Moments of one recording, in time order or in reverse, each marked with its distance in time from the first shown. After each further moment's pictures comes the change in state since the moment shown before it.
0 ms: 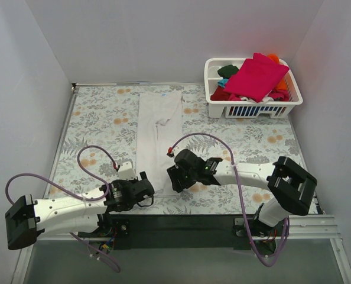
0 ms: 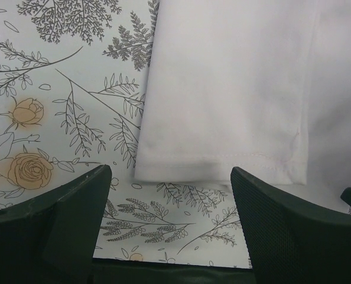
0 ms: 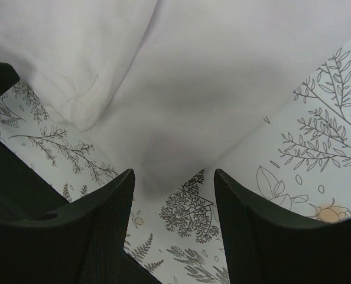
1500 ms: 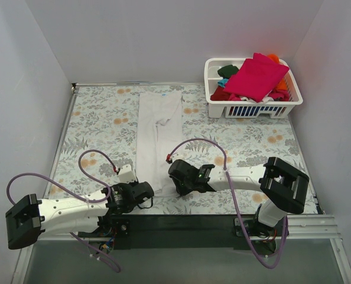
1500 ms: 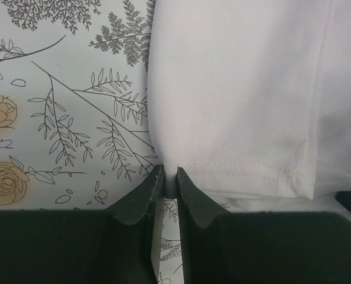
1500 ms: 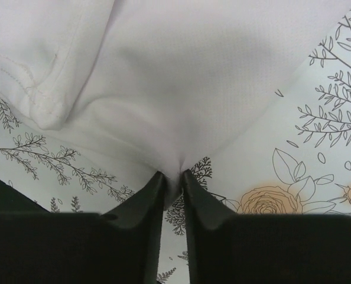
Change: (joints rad) left arm 0.002 -0.002 -0.096 0.128 0.002 -0.028; right arm 0.110 0.061 0.000 -0.029 0.155 0.140
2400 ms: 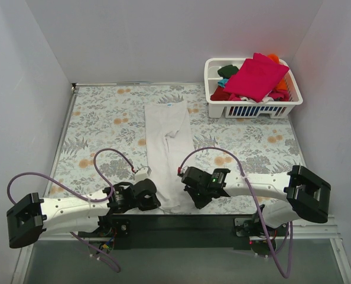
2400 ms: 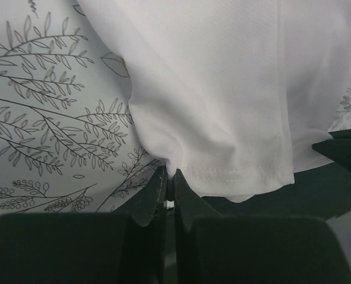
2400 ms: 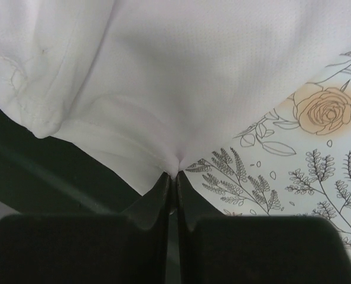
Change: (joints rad) left arm 0.000 0.032 -0.002 0.237 0.413 0.168; right arm 0.020 -0.193 -0.105 -0.287 -0.139 -0.061
